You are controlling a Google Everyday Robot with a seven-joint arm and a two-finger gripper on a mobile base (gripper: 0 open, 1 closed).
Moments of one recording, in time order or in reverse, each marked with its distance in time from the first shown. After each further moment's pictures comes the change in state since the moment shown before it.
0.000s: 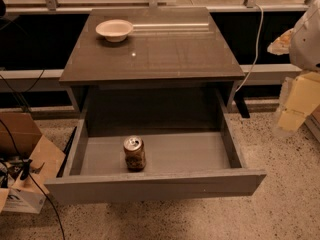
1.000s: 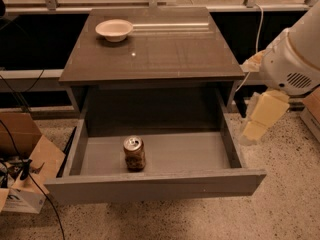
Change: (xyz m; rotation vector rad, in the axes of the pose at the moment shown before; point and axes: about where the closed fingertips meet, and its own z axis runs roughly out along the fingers) arm -0.028 0.006 0.050 -0.039 -0.143 0.050
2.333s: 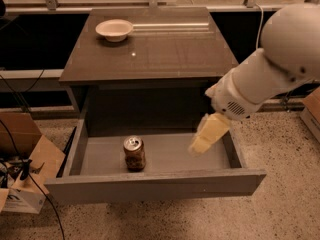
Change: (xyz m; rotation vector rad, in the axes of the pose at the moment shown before) arm -0.038 0.012 0.106 -0.094 -0.126 0.117
